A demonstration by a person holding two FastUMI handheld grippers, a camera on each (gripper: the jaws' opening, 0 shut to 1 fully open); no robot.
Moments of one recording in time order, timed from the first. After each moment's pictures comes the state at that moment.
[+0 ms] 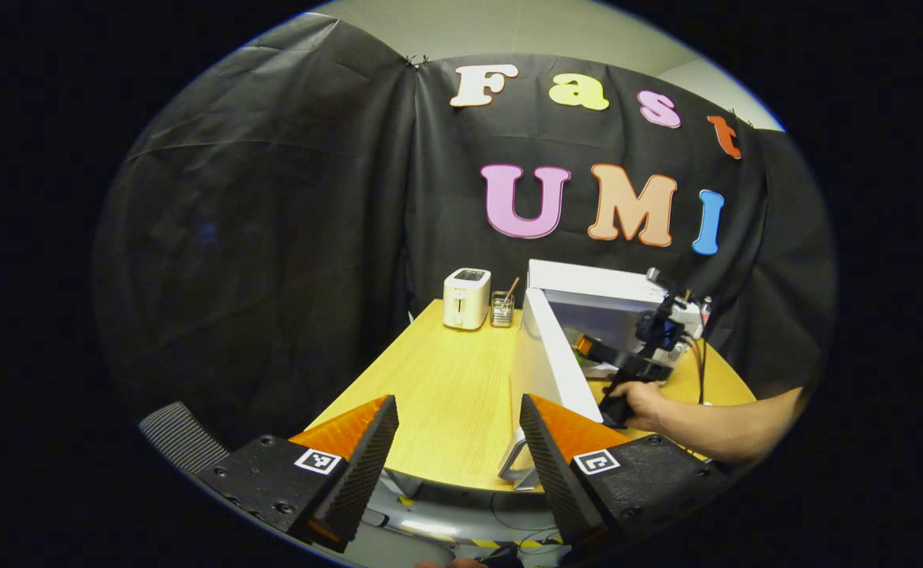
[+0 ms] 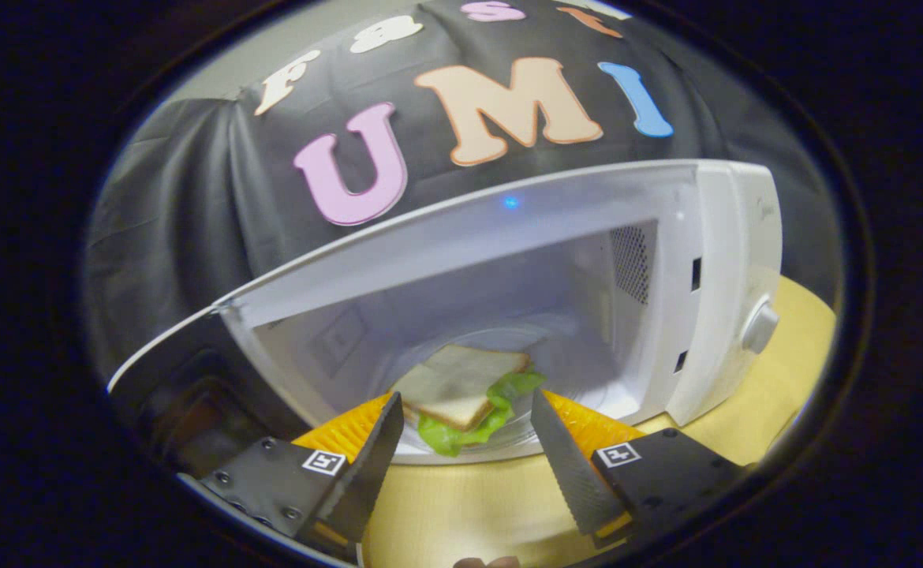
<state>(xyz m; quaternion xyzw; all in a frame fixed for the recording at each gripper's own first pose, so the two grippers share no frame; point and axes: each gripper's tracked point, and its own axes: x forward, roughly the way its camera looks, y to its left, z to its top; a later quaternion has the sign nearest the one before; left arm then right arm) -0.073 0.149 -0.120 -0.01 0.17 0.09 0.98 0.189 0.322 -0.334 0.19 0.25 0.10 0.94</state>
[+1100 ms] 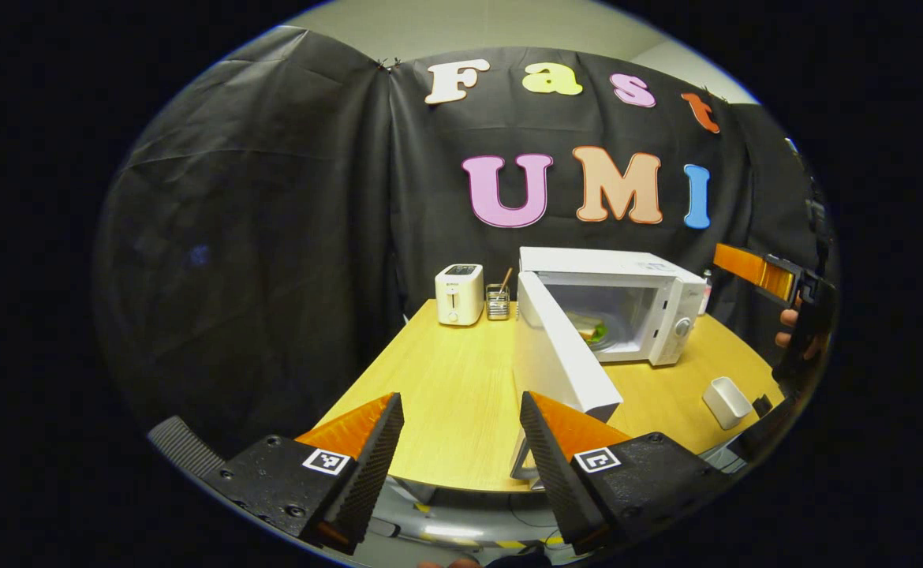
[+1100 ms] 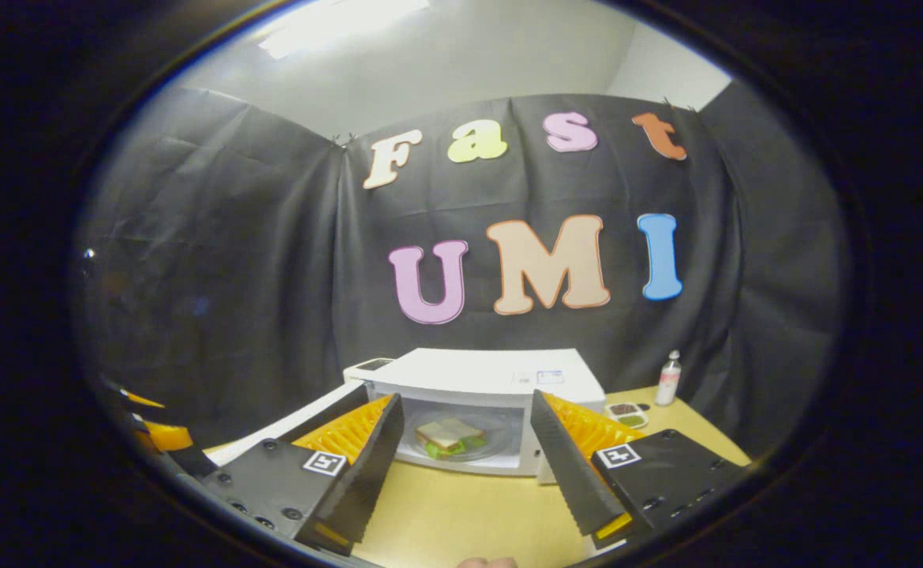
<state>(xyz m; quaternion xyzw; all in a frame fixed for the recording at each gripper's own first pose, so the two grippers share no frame) -0.055 0.141 -0.141 0.02 0.15 0.07 0.99 0.052 0.168 -0.105 0.08 0.07 0.17 0.98</state>
